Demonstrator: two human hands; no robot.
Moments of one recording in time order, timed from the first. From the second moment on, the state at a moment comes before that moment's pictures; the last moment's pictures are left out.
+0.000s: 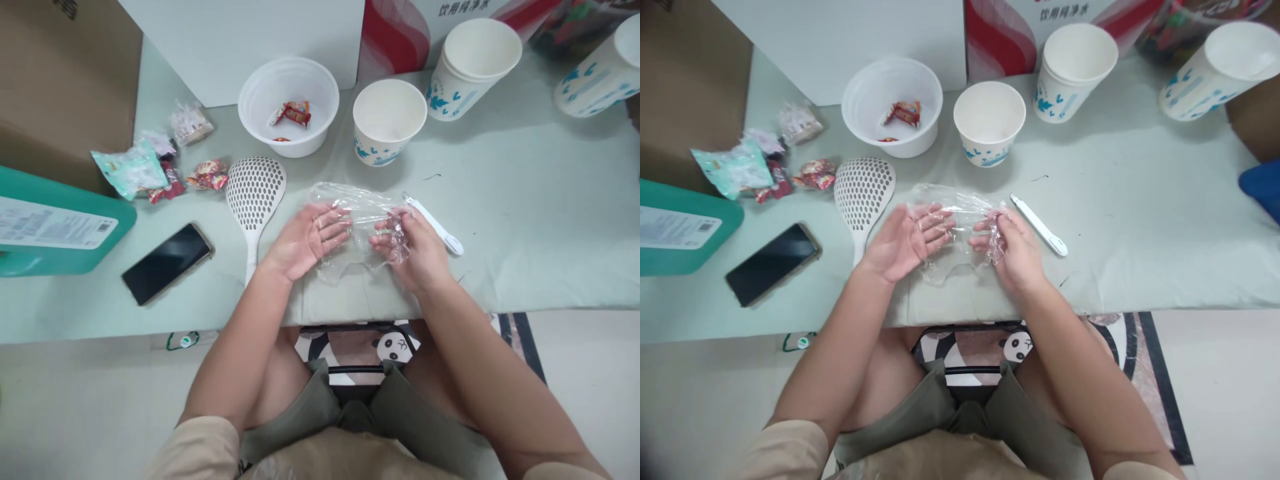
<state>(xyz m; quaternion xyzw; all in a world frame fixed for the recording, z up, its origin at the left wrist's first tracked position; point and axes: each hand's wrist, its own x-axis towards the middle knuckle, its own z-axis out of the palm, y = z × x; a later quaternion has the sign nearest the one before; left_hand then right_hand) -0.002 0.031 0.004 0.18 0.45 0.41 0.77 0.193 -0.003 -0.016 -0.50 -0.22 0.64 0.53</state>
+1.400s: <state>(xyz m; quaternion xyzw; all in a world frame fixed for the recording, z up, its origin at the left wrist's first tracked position) -0.013 0.034 0.005 0.26 0.59 0.58 0.50 0.192 -0.012 -0.011 -0.55 -0.31 0.66 0.41</state>
